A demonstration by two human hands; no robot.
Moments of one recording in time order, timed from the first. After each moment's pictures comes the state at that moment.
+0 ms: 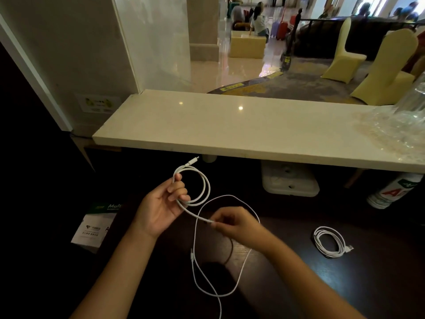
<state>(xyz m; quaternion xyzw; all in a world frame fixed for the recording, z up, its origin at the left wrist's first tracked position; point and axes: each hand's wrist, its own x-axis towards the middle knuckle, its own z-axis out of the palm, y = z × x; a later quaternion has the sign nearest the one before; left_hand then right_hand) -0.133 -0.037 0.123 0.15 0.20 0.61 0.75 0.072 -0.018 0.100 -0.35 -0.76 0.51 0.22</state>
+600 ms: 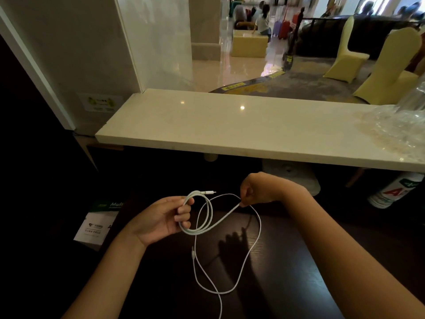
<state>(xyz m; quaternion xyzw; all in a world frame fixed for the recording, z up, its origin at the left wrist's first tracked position) -0.140 -0.061 0.121 0.27 0.39 0.45 0.76 0.098 0.058 0.161 -0.43 -0.87 0.22 -0.10</state>
